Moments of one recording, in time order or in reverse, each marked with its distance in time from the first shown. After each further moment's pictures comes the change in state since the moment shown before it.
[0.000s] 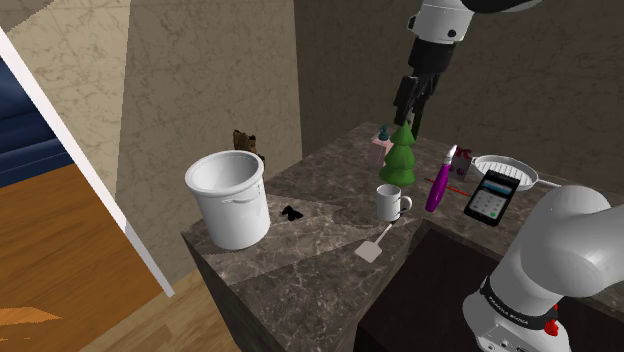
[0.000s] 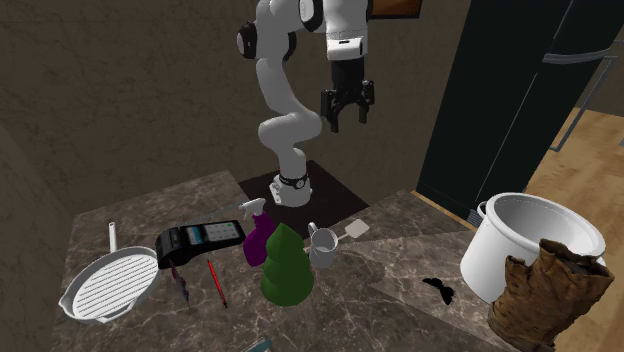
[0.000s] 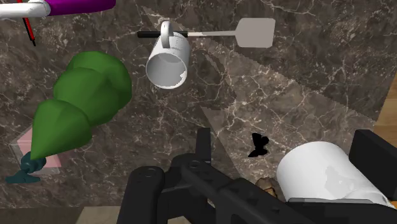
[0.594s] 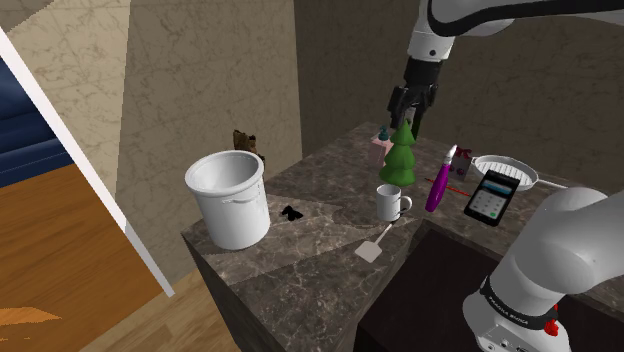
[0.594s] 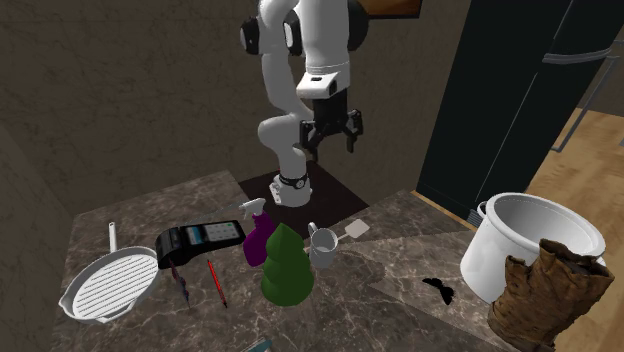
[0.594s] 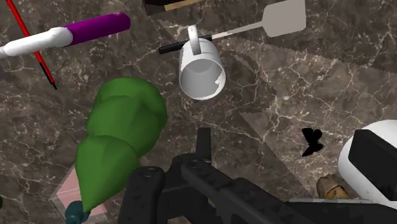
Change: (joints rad) arm -0.093 0.160 -0.094 -0.002 -0.009 0.088 0.058
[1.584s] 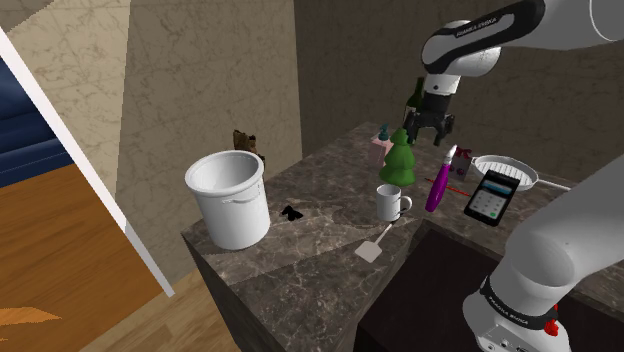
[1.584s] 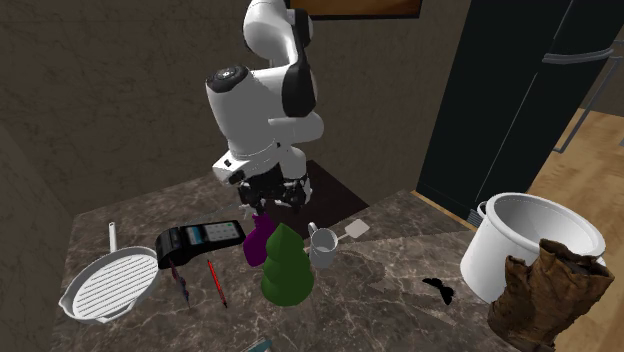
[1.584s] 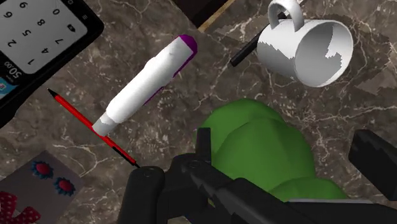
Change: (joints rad) arm -0.176 0.332 -0.214 0.016 0.031 0.148 0.098
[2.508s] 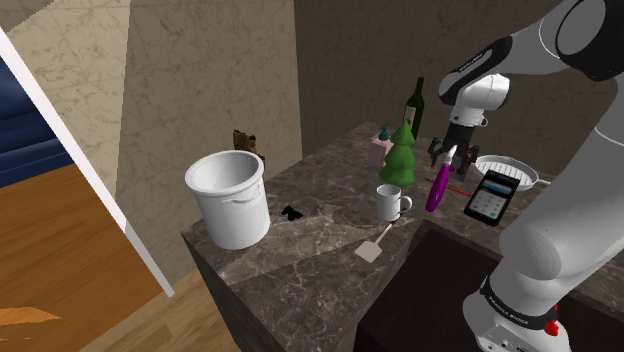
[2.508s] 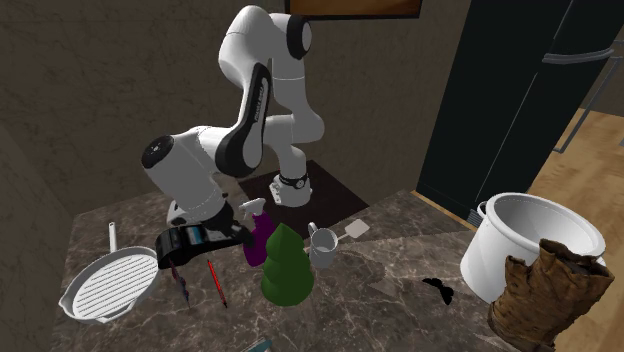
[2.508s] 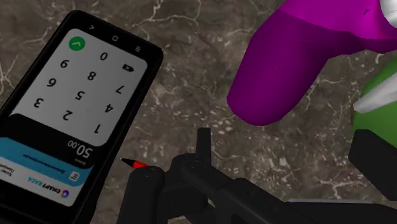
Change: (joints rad) arm -0.135 0.271 -0.163 -0.014 0.097 0.120 0.039
